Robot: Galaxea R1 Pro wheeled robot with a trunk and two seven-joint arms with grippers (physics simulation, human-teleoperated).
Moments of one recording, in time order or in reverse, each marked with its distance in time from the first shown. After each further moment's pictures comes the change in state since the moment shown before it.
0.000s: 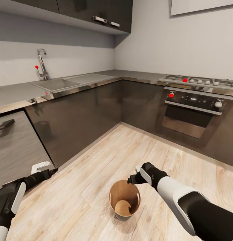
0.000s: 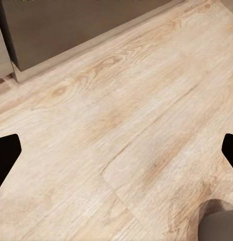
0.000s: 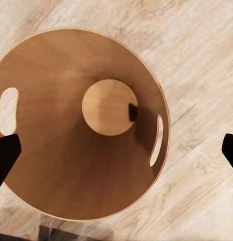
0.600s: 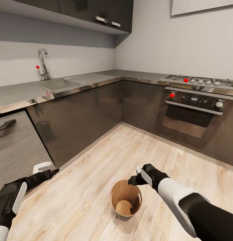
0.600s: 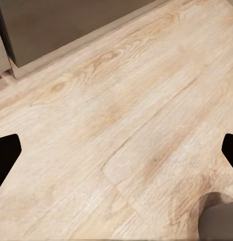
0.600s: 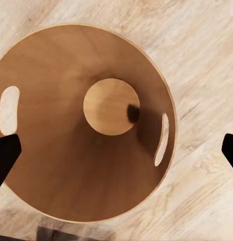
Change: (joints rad) left arm 0.000 0.000 -0.019 -0.004 -0.002 0.020 -0.005; right arm 0.012 -0.006 -0.001 0.000 0.000 -0.015 0.000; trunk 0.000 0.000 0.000
